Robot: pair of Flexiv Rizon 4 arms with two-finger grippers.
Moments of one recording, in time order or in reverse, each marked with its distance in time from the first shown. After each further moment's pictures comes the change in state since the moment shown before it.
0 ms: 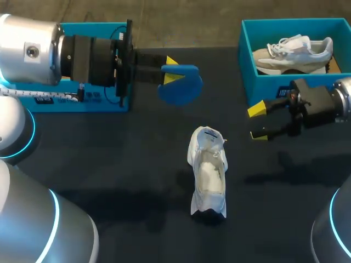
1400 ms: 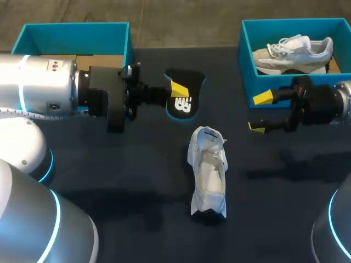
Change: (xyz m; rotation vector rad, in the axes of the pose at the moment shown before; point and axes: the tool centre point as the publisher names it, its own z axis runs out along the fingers) left arm 0.035 0.047 0.018 -0.047 -0.048 0.649; right arm 0.017 0.014 -0.008 -0.028 0.169 -0.011
